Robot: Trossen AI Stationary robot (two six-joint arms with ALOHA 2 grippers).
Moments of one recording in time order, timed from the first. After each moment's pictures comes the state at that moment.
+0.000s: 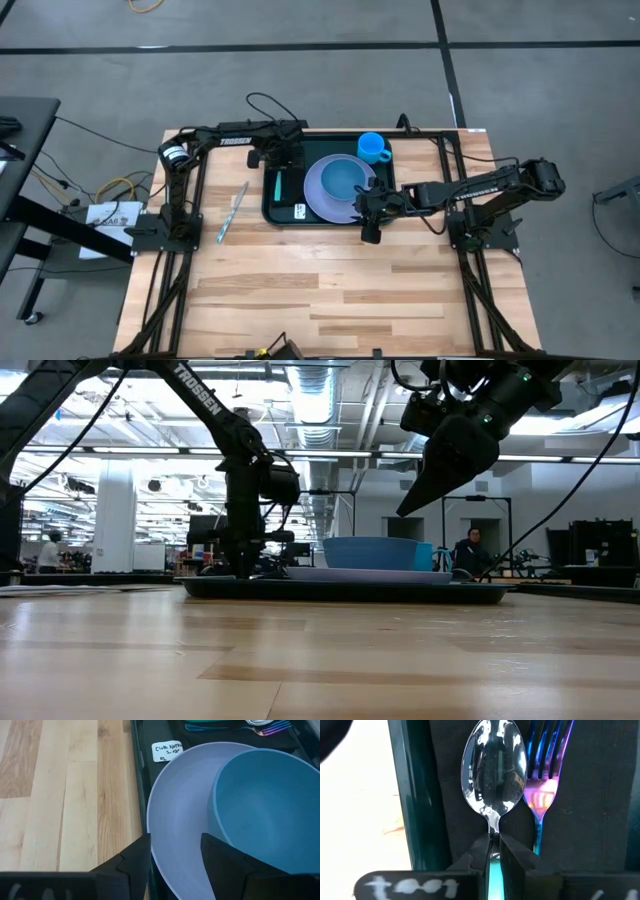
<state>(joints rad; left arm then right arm) 0.62 1.98 1.34 -0.79 -0.09 -0.90 0.03 1.39 0.80 -0.23 0.18 0.00</state>
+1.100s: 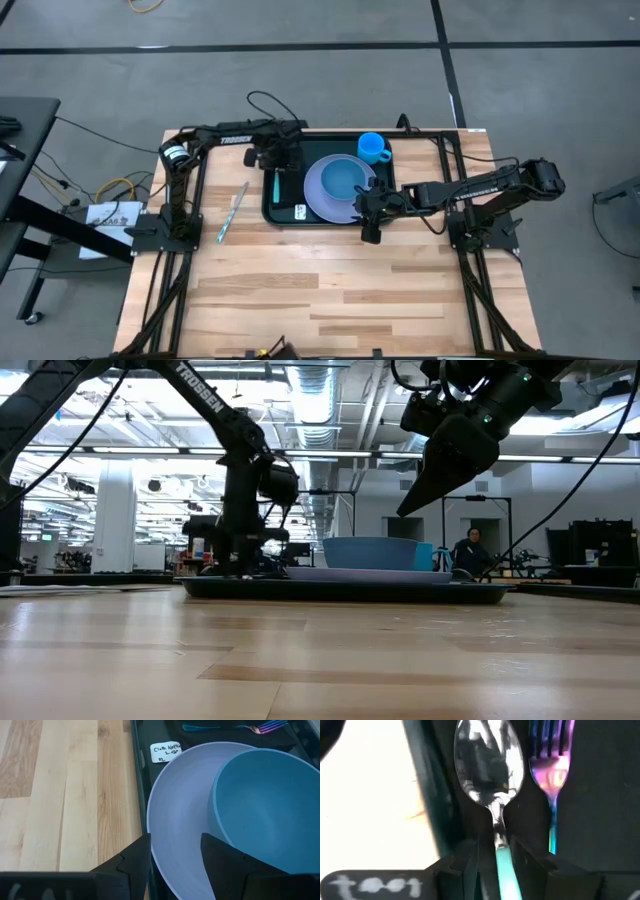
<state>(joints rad) 0.62 1.98 1.38 -0.93 -0.06 -0.80 0.03 1.39 0.80 -0.23 0.18 0.00</state>
